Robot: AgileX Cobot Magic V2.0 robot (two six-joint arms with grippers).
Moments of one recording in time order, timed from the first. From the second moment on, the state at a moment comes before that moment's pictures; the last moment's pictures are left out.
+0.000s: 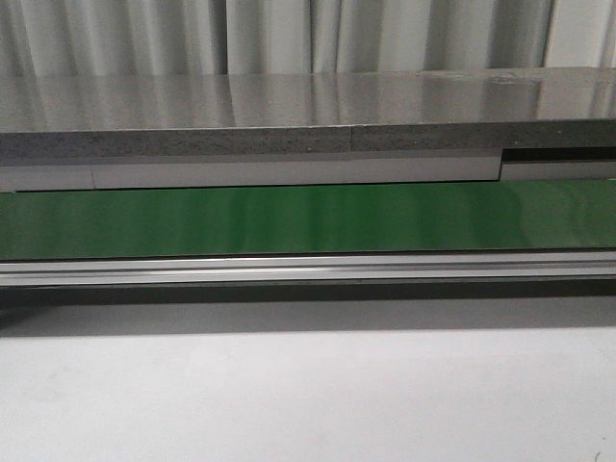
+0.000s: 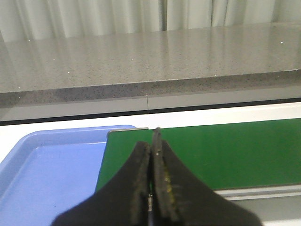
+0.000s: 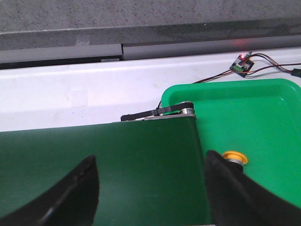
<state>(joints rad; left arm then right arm) 0.00 0.26 -0.23 -0.19 0.17 0.23 -0.11 1.13 -1.02 -0.03 0.53 0.03</state>
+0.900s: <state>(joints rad) 0.00 0.26 -0.23 -0.19 0.17 0.23 -0.10 0.28 -0.49 -0.03 0.51 0.03</state>
